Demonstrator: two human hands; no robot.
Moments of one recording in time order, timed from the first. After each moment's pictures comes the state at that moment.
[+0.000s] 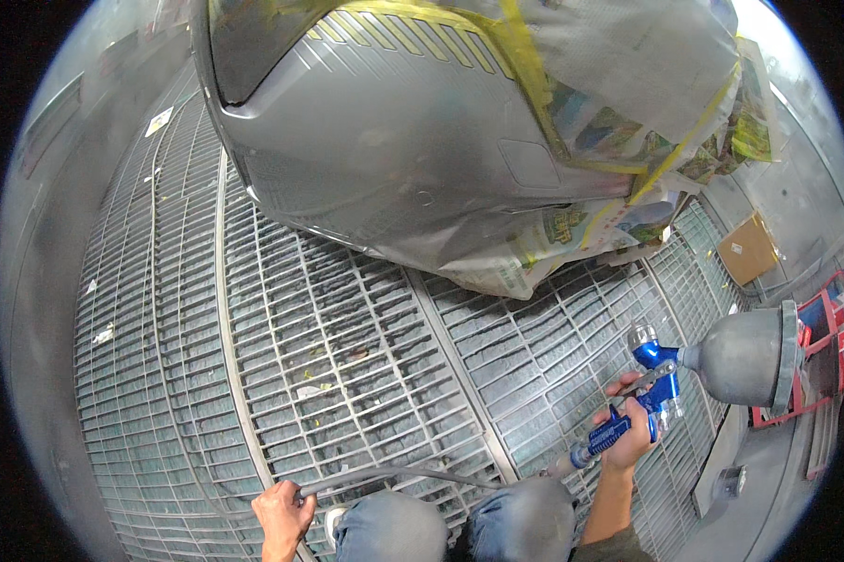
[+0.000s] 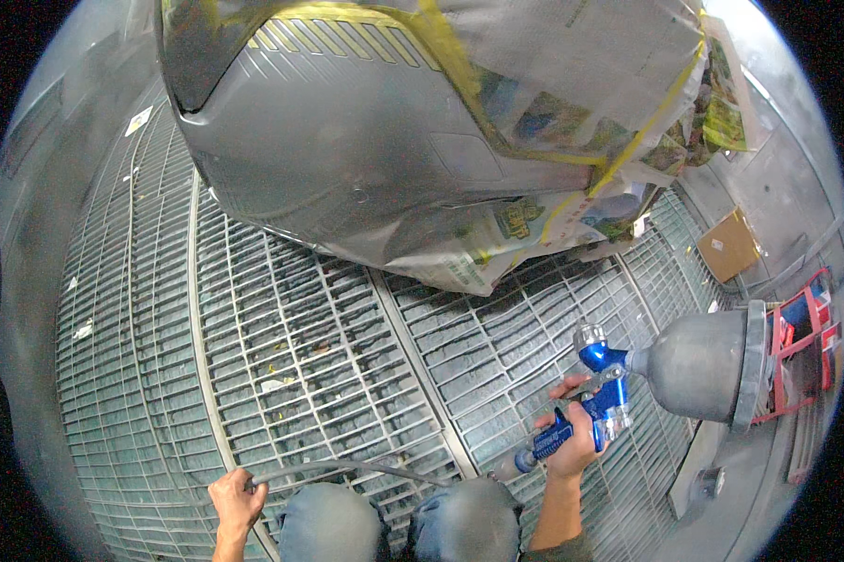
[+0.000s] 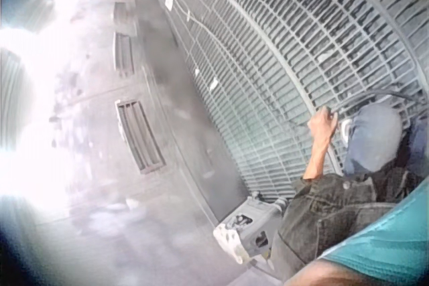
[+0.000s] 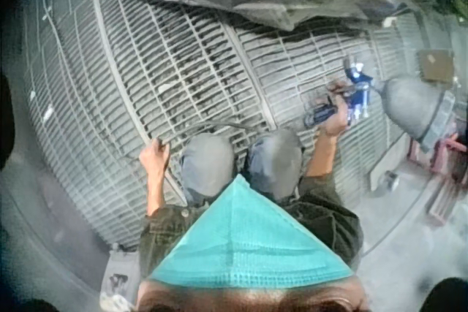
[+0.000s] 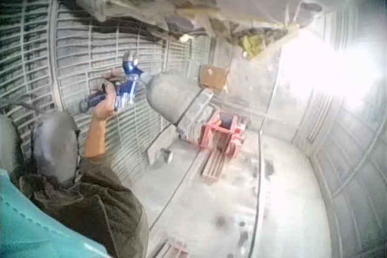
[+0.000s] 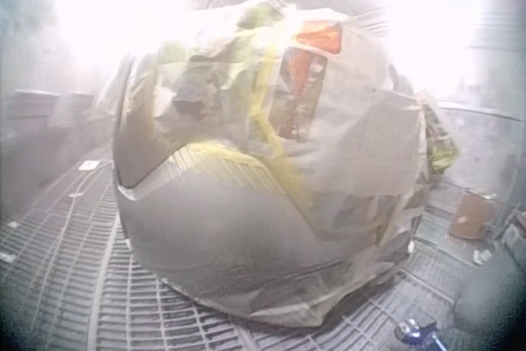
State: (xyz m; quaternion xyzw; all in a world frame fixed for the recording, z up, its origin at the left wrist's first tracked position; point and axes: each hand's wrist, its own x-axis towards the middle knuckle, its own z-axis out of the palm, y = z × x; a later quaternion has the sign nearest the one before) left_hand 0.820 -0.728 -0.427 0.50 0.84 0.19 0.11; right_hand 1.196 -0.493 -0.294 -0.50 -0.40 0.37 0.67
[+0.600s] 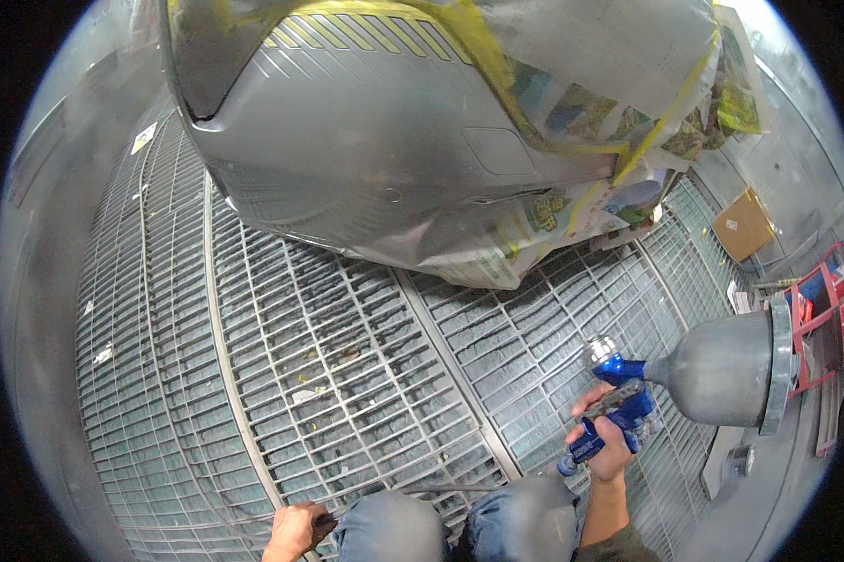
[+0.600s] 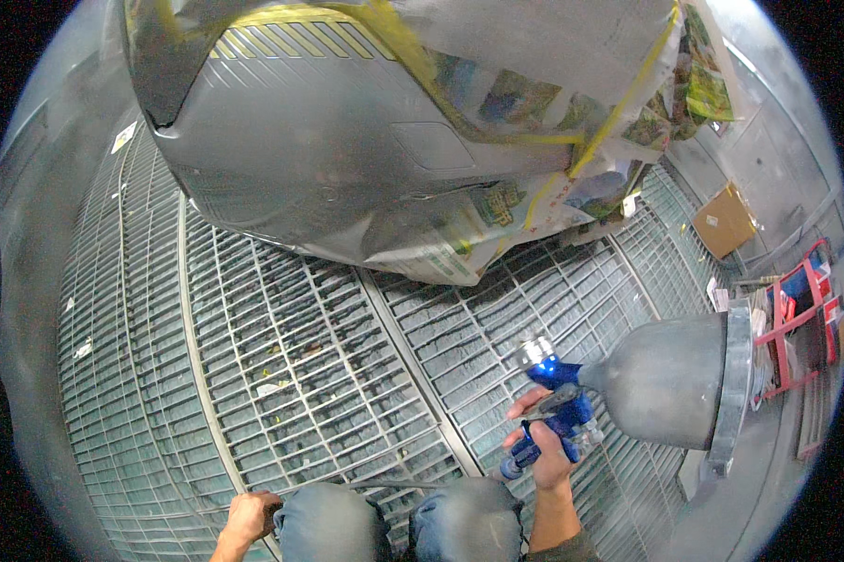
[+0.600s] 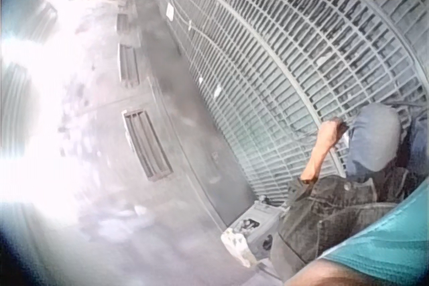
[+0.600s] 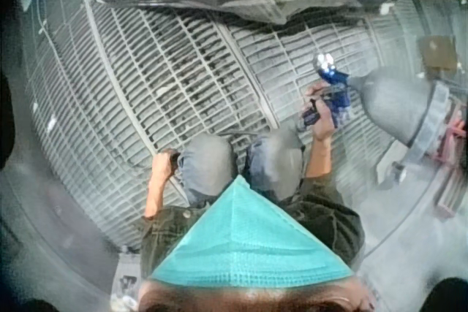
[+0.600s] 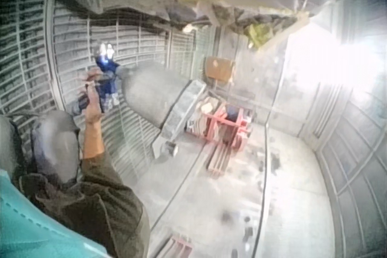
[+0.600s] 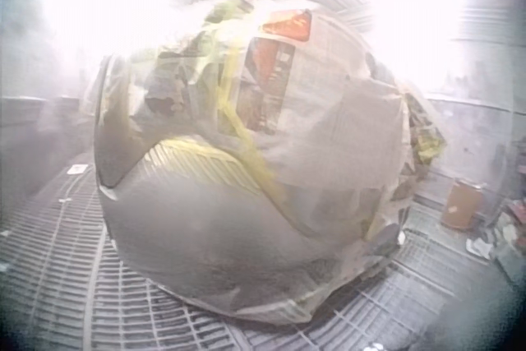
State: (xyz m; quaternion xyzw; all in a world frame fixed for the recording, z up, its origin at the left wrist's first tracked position) left_hand 0.810 -0.749 -0.451 0.63 0.70 0.01 0.33; right_hand 1.208 -0.518 -0.311 -0.43 -0.44 0.51 0.60
